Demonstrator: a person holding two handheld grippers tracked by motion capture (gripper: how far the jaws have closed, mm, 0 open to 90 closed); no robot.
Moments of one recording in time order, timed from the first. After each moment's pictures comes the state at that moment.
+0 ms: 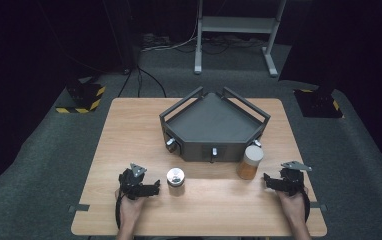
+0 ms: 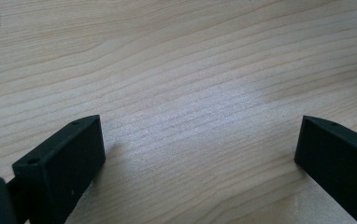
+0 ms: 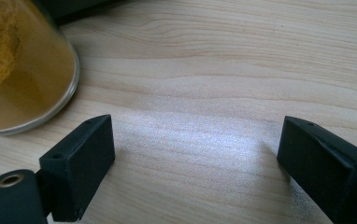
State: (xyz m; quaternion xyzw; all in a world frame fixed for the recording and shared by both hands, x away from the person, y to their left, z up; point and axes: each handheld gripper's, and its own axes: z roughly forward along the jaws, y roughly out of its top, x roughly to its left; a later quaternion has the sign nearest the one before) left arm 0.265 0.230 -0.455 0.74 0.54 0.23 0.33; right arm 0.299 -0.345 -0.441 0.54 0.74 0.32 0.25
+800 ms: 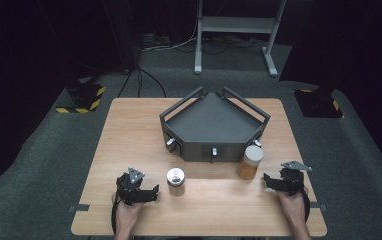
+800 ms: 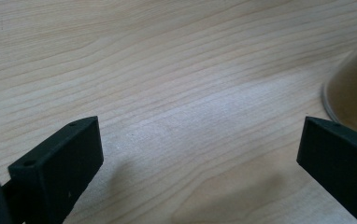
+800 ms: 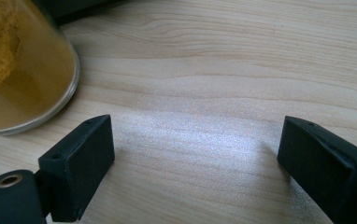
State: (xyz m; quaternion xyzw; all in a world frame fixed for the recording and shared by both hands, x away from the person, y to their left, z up) left arm 0.243 0.238 -0.448 0.75 0.52 0.23 0.34; right arm 0.299 -0.344 -0.441 0.54 0.74 0.32 0.25
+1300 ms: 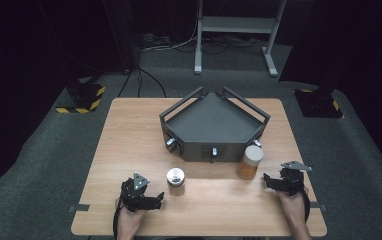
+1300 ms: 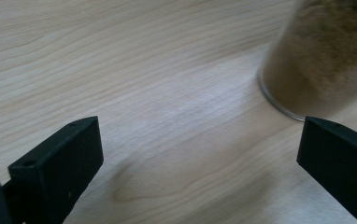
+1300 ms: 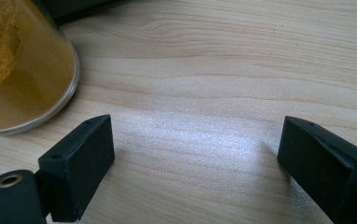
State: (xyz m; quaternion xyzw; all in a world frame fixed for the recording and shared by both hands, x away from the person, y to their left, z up) left arm 0.230 0.232 -0.445 0.77 0.49 0.20 0.36; right arm 0.299 -0.344 -0.441 0.54 0.74 0.32 0.25
